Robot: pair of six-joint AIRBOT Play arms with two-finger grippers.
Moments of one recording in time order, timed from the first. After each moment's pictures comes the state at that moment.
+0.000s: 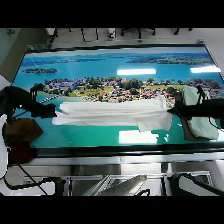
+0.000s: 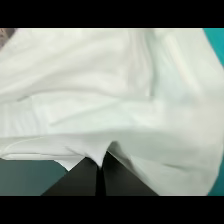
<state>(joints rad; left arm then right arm) 0.21 -1.47 1.29 -1.89 1.38 1.81 -0.38 -1.27 0.89 2.38 -1.10 -1.92</state>
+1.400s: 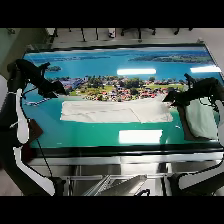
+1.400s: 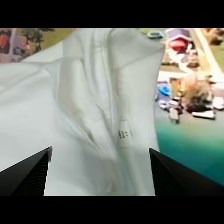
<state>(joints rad) 0.10 -1.91 2.03 -1.89 1.64 1.66 -0.33 -1.74 1.40 2.14 -1.24 -1.92</state>
